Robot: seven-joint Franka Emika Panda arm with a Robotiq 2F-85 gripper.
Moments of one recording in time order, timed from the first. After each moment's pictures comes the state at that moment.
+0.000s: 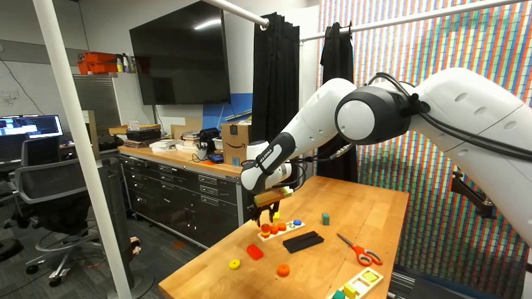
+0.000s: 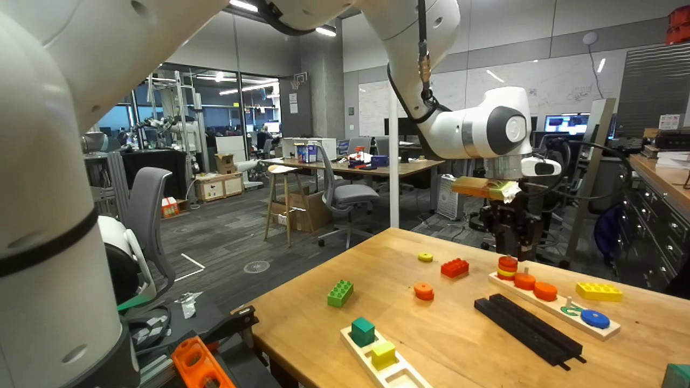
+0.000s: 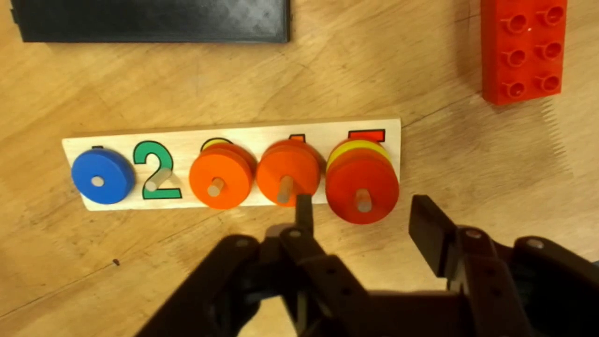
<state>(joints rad) 0.00 0.81 -0.13 -1.51 -0.05 2.37 0.29</state>
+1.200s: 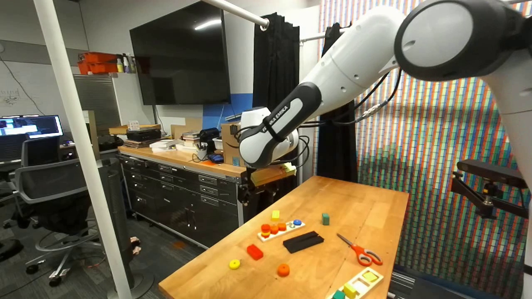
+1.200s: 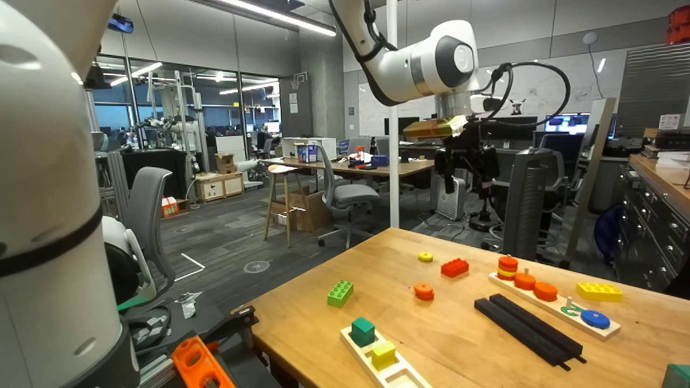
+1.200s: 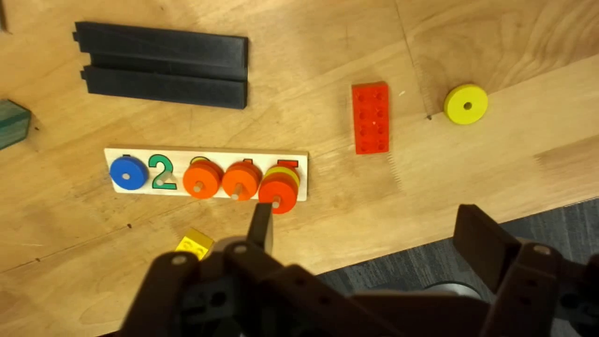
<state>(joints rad) 0.13 0.39 -0.13 -1.88 -0.12 2.36 0.35</state>
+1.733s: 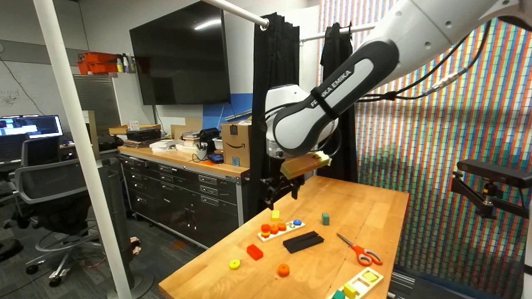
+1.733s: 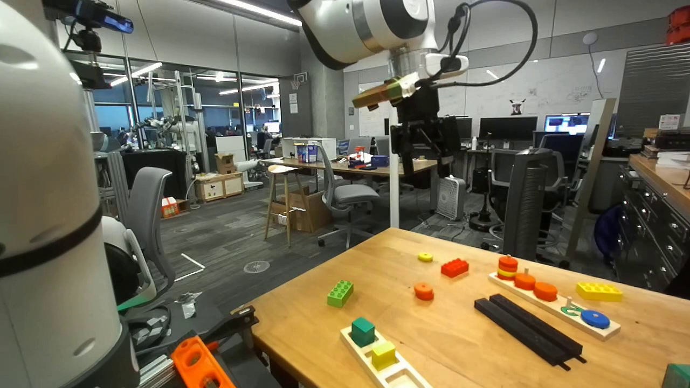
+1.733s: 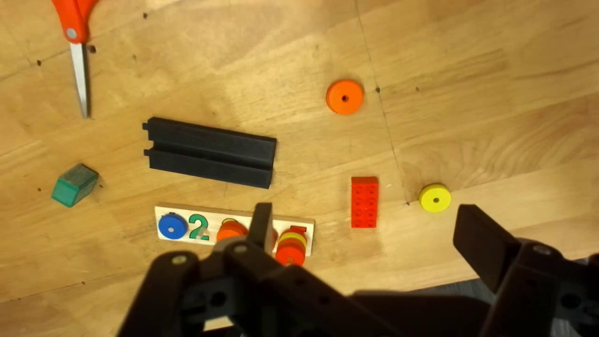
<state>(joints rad) 0.12 -0.05 -0.08 -2.30 -0.19 2.36 0.35</state>
